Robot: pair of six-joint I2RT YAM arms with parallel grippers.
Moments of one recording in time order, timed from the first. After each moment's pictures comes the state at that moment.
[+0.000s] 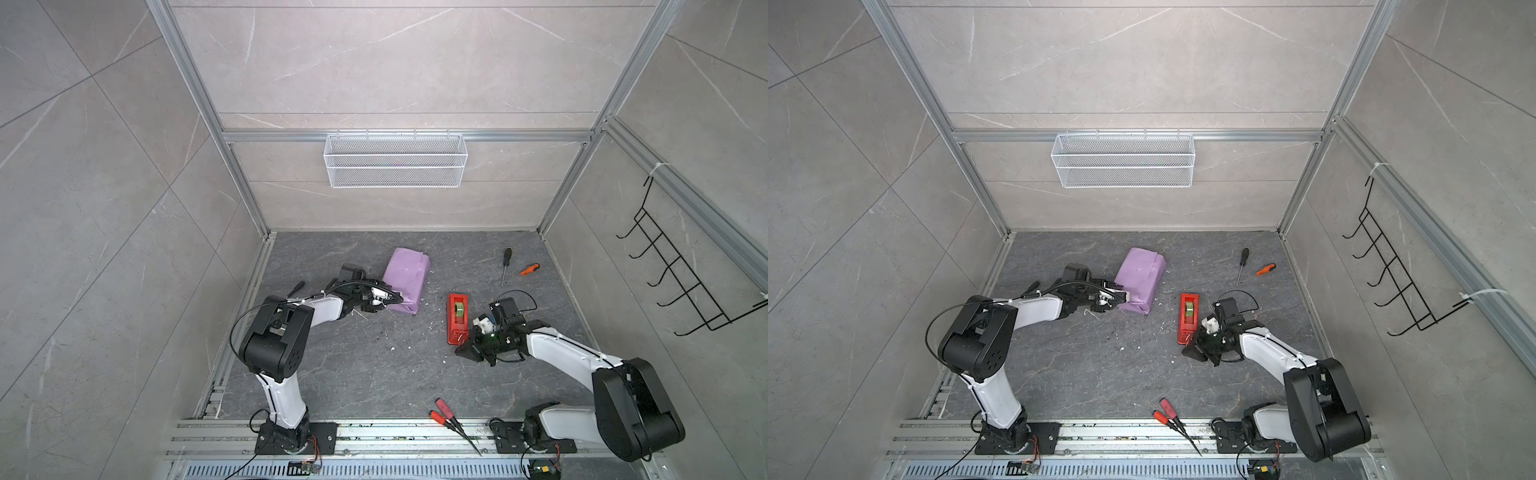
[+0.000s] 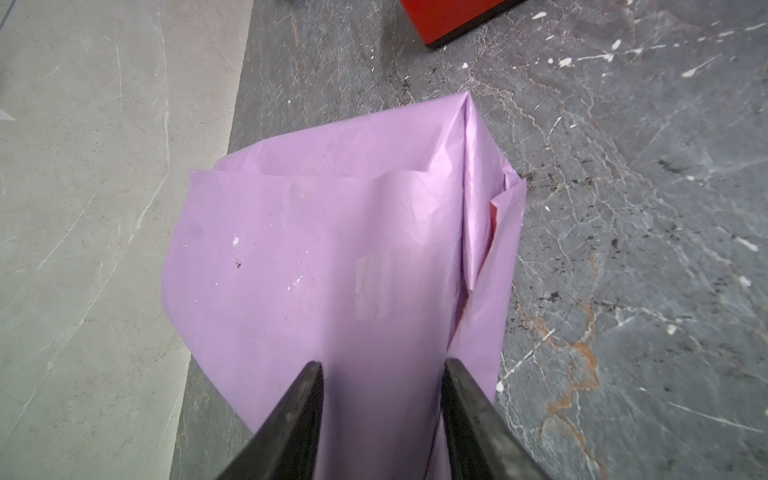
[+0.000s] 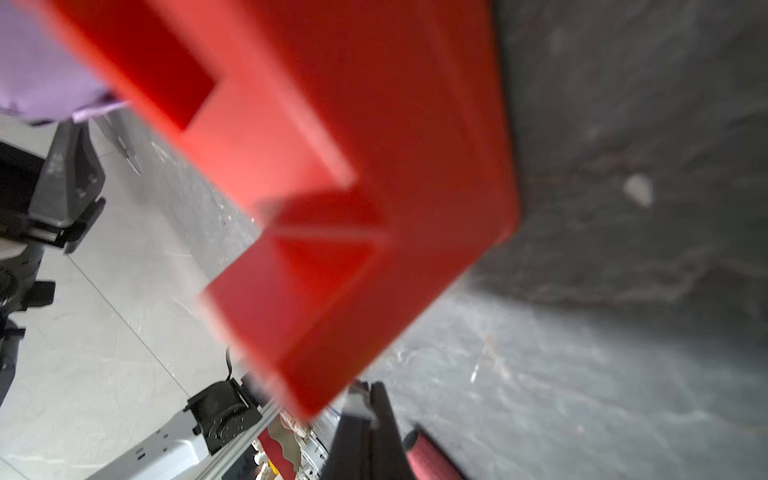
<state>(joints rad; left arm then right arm) -0.39 1.82 0.95 0.15 0.53 1.28 0.28 1.30 0.60 -0.48 -0.69 0.84</state>
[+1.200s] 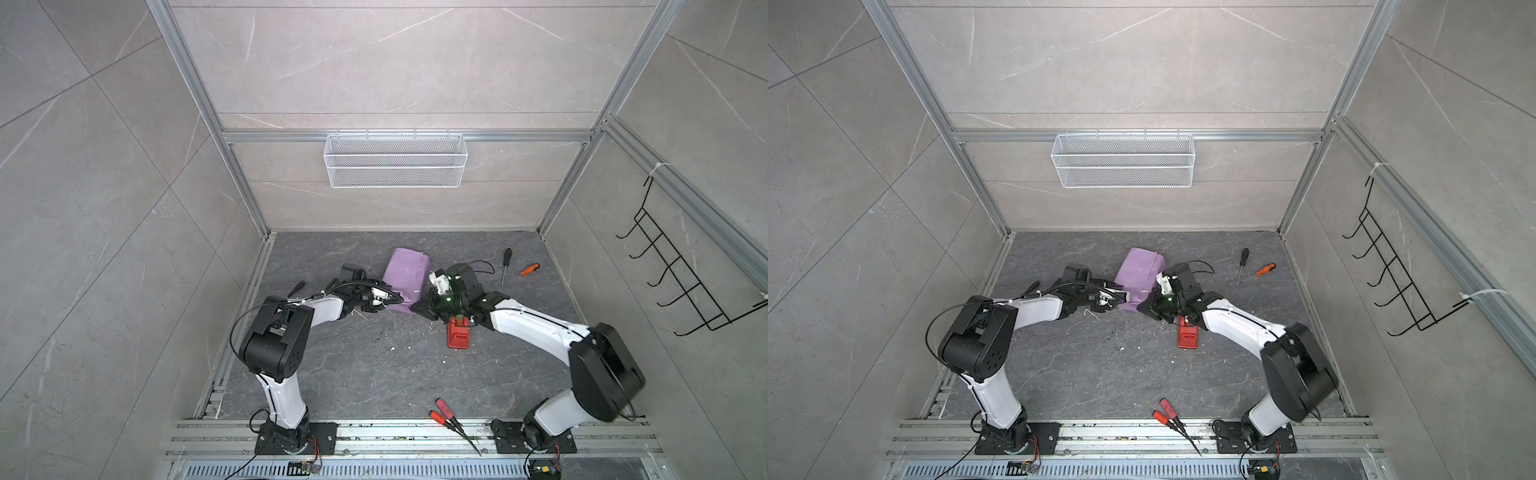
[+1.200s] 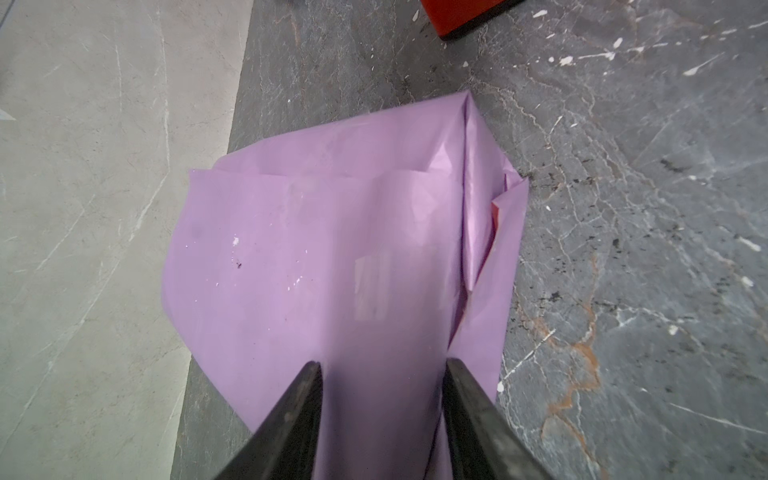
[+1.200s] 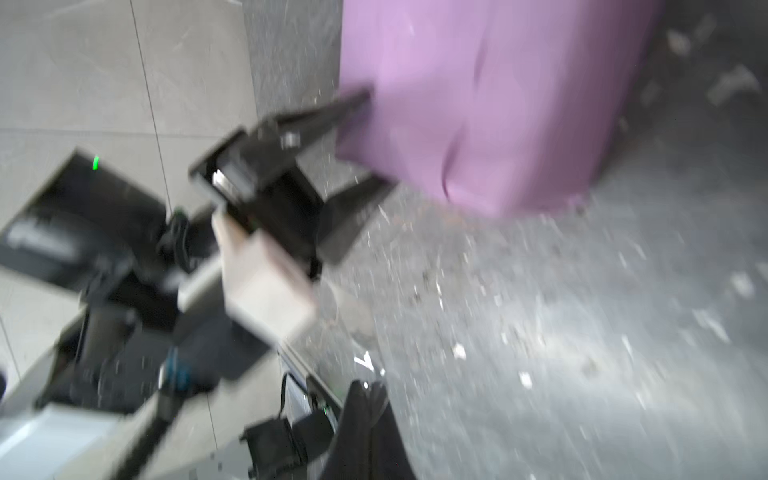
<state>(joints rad) -0.40 1.82 0.95 0.16 0.52 1.27 0.57 1.64 1.04 -0.11 -0.52 0.99</state>
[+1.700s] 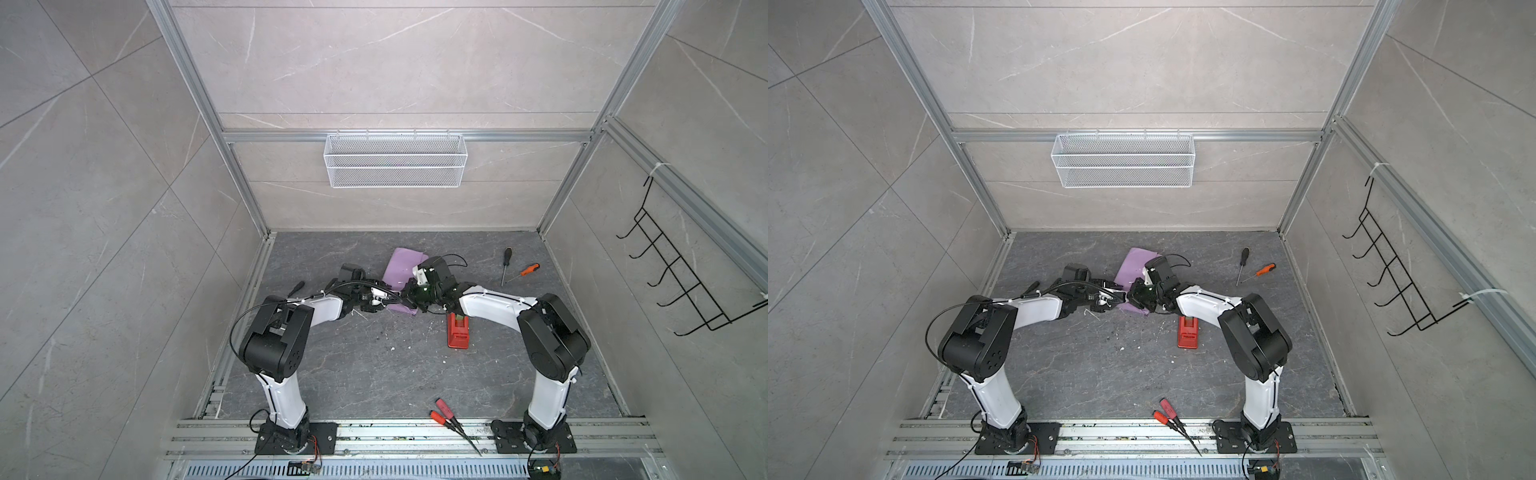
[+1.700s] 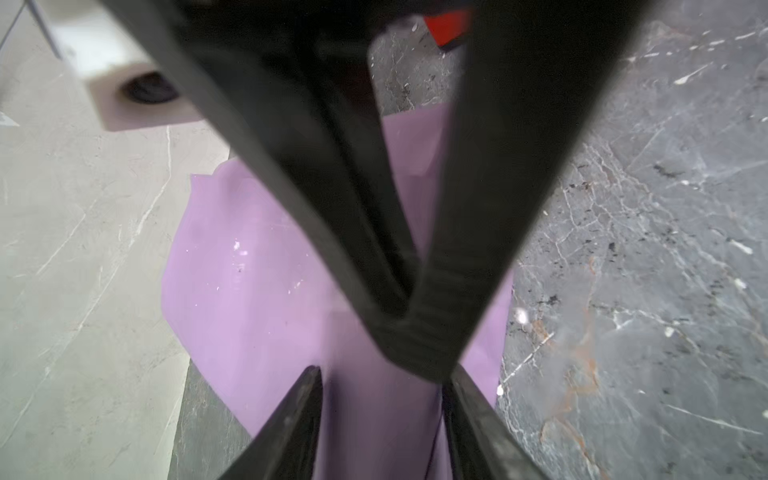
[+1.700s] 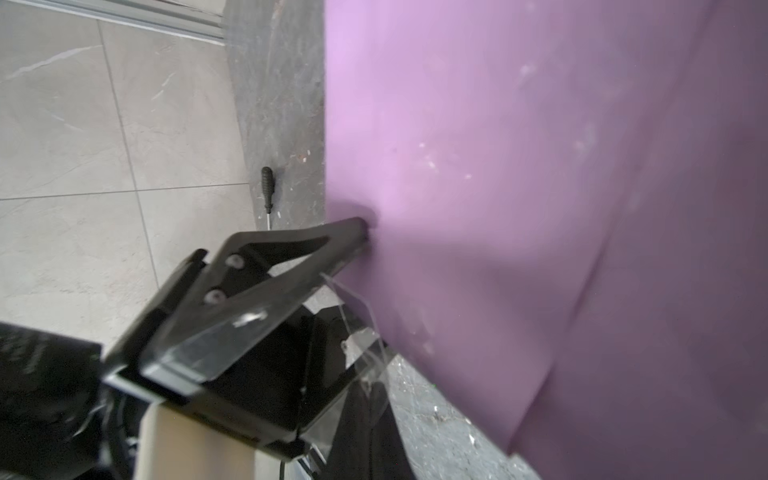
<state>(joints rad) -0.40 1.82 0.95 0.16 0.53 1.27 0.62 1.89 1.20 -0.01 -0.46 1.07</state>
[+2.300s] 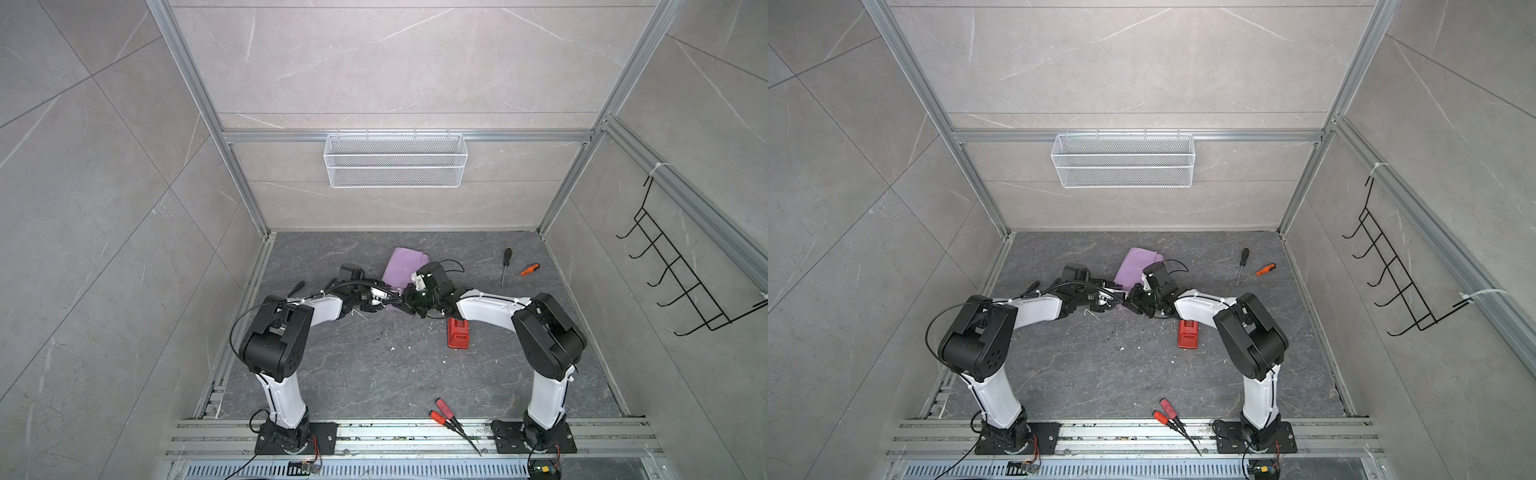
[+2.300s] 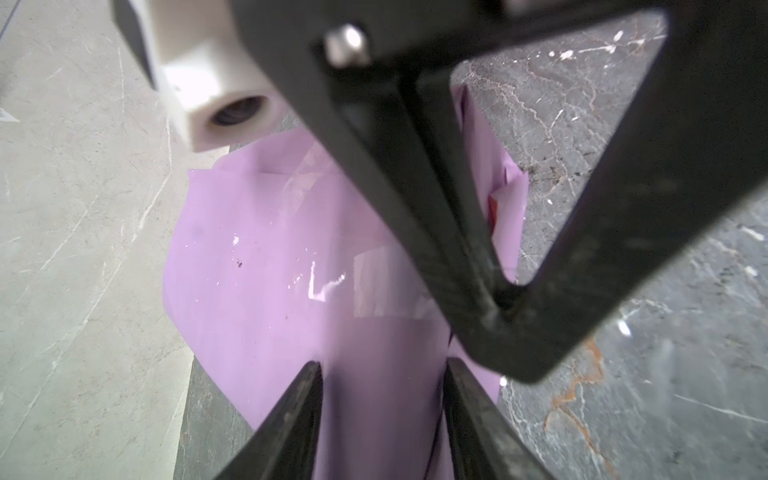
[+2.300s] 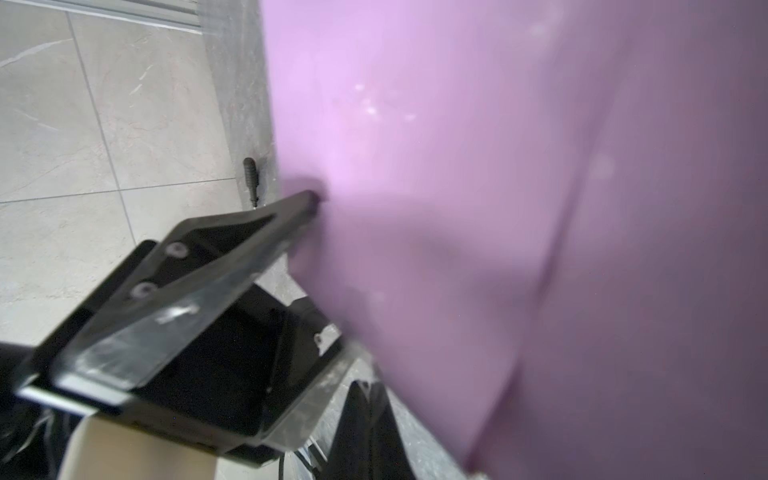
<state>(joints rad) -0.39 1.82 0.95 0.16 0.52 1.28 0.63 1.93 1.17 0.02 -0.46 1.10</state>
